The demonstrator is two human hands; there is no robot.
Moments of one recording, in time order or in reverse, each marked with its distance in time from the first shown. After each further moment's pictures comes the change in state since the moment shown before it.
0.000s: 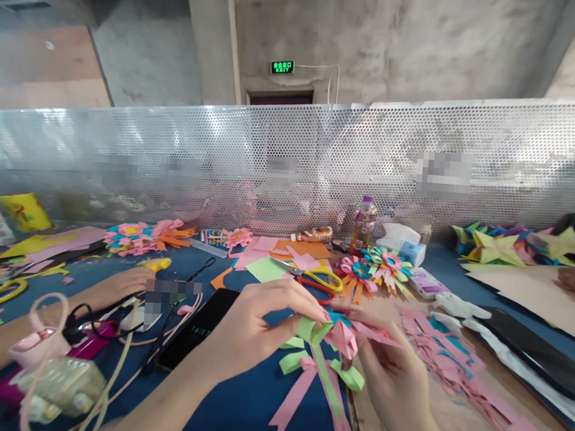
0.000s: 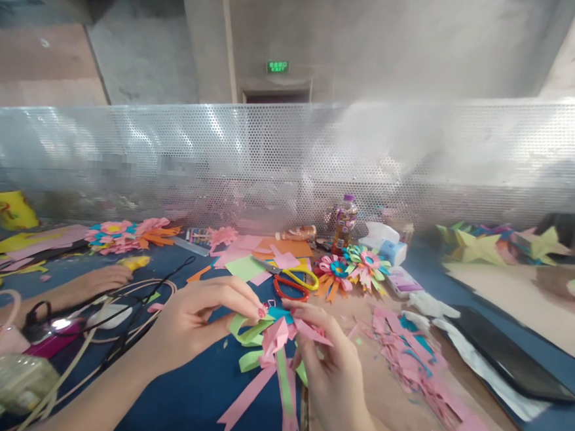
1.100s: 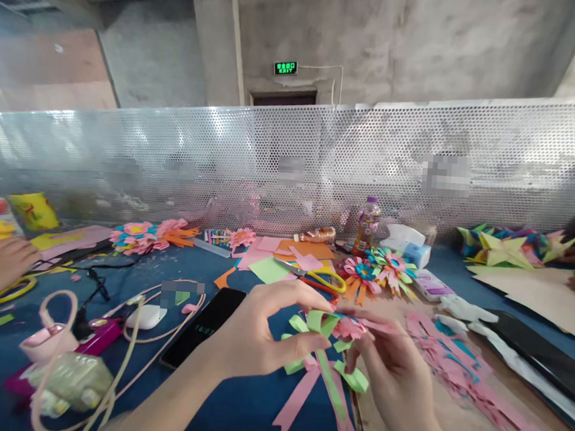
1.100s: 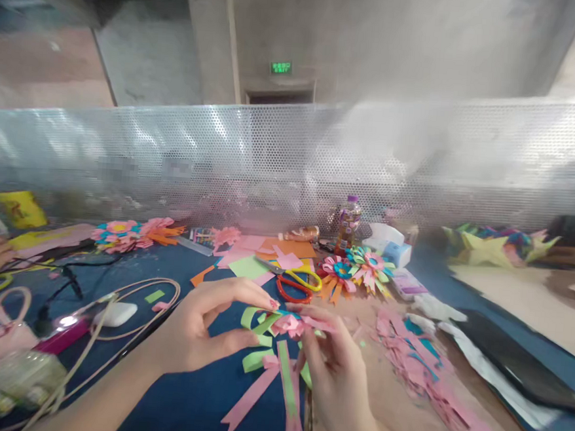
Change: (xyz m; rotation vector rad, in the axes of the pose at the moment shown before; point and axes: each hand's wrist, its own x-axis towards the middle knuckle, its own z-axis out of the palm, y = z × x) left_hand -0.001 0.004 0.000 0.086 -0.066 -0.038; right_hand -0.002 0.011 0.003 0.120 -0.001 -0.084
